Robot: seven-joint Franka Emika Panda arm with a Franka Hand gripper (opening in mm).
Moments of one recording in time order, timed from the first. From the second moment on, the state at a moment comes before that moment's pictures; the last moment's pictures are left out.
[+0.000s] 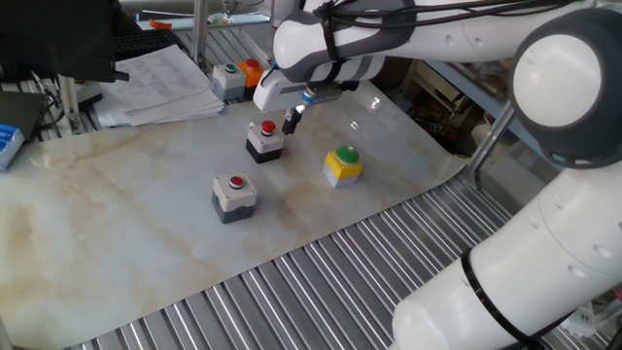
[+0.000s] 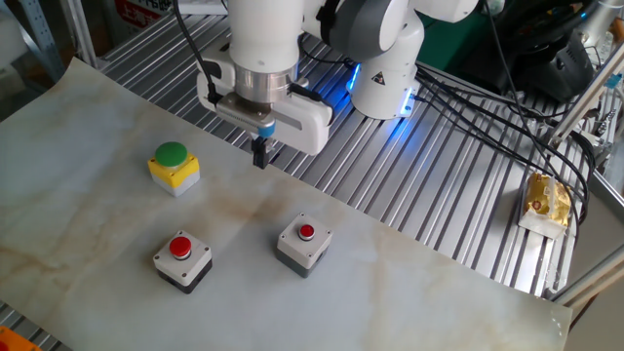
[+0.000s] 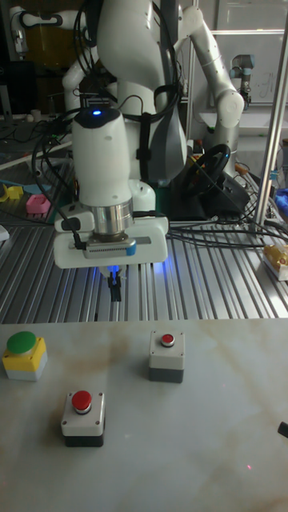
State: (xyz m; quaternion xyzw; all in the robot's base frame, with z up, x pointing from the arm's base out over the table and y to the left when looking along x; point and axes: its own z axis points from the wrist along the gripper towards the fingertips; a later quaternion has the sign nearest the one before) arm 0.500 -0.041 0.264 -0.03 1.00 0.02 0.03
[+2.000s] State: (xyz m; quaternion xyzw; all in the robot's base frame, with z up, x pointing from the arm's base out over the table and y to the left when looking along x) arm 0.503 -0.043 0.255 0.01 1.00 0.02 0.03
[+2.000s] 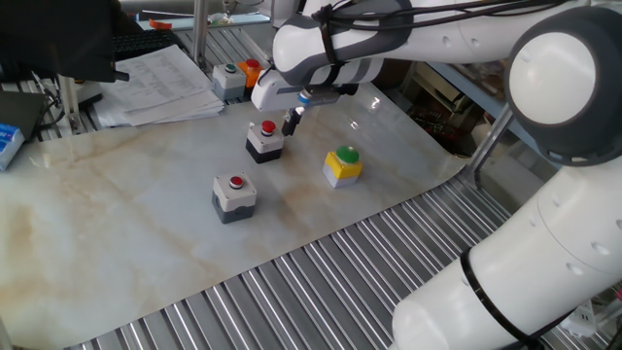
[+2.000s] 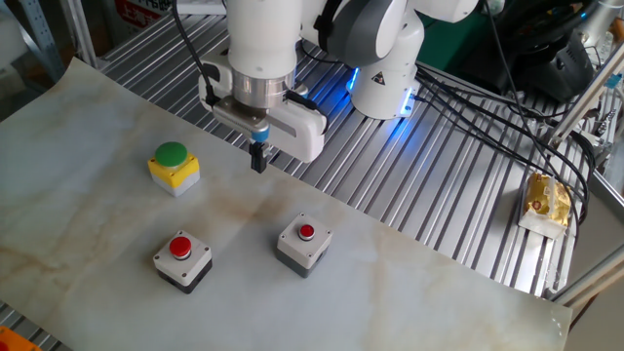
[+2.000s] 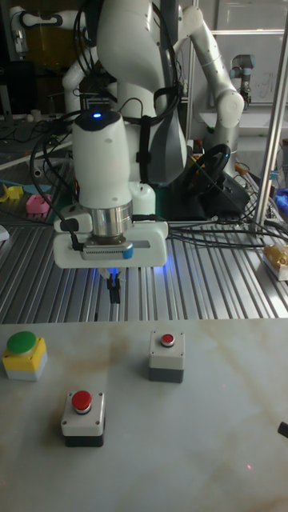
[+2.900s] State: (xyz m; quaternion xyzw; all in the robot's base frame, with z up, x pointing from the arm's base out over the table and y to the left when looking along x) arm 0.503 -0.043 0.255 0.08 1.00 0.01 0.02
